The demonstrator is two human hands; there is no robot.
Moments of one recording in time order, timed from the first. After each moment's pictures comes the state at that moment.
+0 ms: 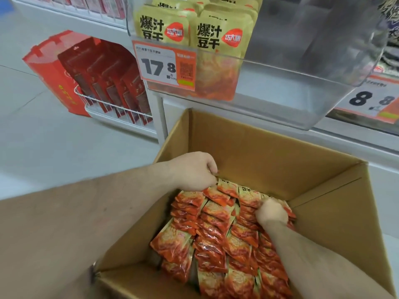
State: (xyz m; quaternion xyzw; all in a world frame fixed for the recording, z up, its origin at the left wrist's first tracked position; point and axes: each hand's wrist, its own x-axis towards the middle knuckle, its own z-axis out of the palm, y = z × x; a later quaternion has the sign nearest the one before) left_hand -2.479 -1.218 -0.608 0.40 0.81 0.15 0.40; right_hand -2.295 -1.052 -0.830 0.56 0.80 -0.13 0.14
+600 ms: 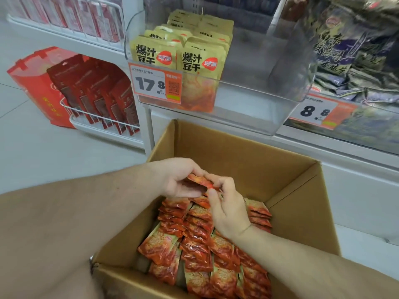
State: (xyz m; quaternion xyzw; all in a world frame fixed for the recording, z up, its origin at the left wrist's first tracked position) left_hand -2.475 -1.218 -0.618 0.00 0.66 0.40 0.64; right_hand -2.314 -1.164 -0.691 0.23 0.85 -0.38 -0.28
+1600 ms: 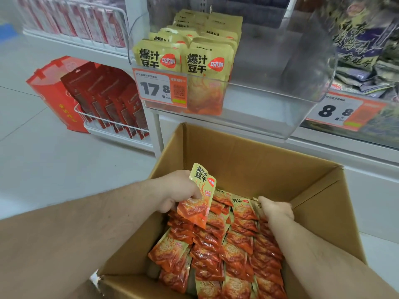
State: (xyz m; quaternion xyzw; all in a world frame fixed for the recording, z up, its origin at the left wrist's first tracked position) left_hand -2.479 -1.234 -0.633 0.15 0.75 0.33 0.55; right_hand -2.294 -1.042 -0.769 0.79 0.47 -0.39 0.00
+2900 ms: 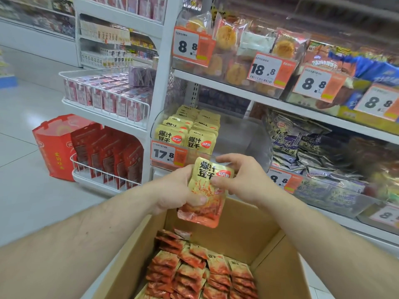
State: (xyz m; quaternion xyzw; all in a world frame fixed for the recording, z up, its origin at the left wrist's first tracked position) left_hand -2.479 -1.271 -0.494 0.41 0.63 0.49 0.44; right_hand -2.345 -1.141 -0.451 0.27 0.88 -0.37 -0.15
